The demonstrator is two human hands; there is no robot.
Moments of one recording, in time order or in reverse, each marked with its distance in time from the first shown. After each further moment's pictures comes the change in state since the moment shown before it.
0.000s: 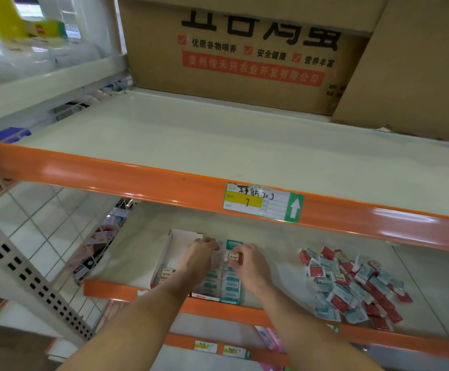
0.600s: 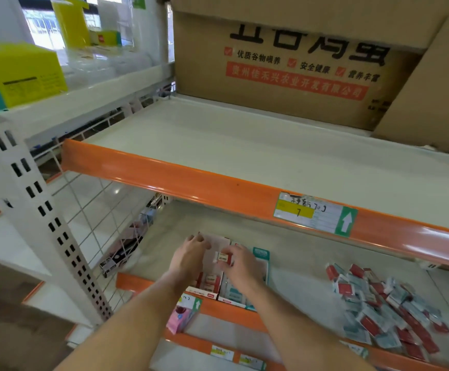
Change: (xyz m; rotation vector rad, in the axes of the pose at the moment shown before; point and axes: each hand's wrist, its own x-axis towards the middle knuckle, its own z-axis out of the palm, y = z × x) left_hand -0.035 -0.065 -0.042 0.017 0.089 -0.108; right_hand 0.003 -0.078 0.035 0.030 -0.130 -0.086
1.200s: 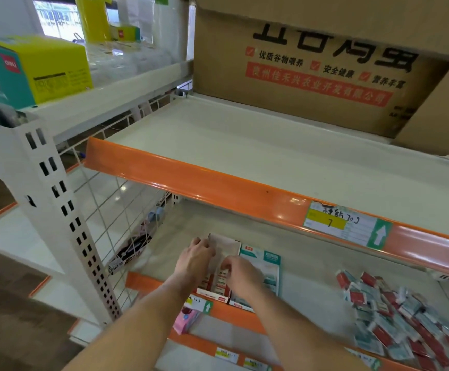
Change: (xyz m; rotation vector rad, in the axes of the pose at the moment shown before) left_hand -0.009 -0.017 -0.006 0.095 -0.031 0.042; right_hand 0.005 -0.017 0.032 -0.302 -0.145 0.037
